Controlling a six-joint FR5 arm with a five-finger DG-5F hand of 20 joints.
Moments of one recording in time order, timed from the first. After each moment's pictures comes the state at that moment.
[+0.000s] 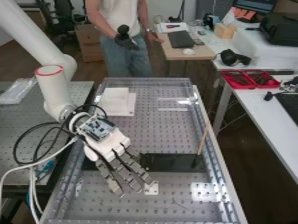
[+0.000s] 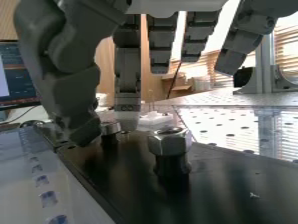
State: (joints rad) arm 1.66 -2.09 -2.10 -2.15 -0.81 -0.64
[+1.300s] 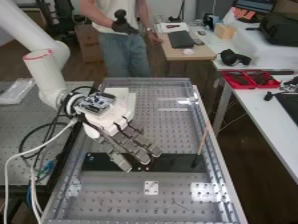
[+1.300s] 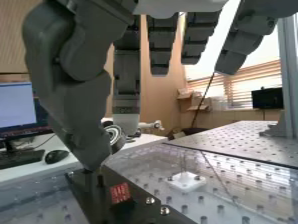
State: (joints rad) arm 1.67 -1.94 -2.12 -2.13 -0.86 -0.73
